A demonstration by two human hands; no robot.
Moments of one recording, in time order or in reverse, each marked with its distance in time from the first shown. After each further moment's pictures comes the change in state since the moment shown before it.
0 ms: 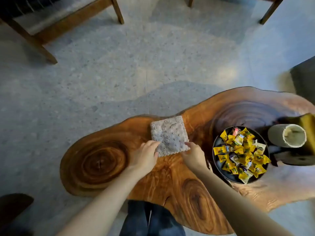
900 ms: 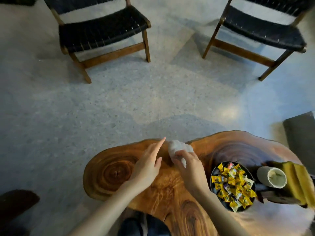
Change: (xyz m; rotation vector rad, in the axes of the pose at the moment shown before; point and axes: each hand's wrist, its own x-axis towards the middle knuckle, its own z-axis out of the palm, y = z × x) left_hand -0.099 0.036 -0.141 -0.374 0.404 0.147; right_hand -0.129 -0.126 -0.065 -0.107 0.144 -0.664
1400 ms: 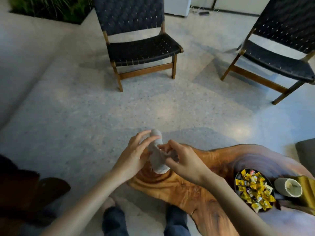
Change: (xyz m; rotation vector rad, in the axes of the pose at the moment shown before) left_hand -0.125 -0.054 -0.220 0.096 0.091 0.118; right_hand -0.065 -0.236 0.030 0.058 -0.351 -0.432
